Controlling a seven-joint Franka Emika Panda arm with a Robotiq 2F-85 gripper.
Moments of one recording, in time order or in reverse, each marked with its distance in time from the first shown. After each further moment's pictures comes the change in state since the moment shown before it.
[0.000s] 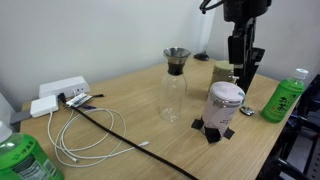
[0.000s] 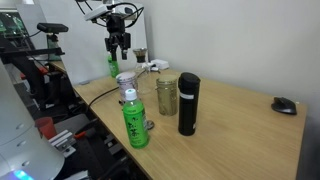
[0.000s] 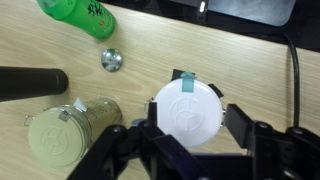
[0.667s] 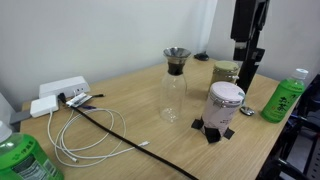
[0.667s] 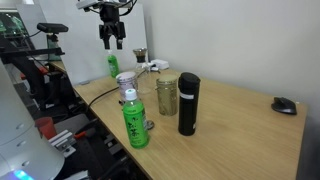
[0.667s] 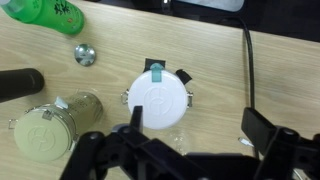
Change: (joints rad) arm 0.001 -0.132 0.000 -0.034 0.153 0.032 -0.005
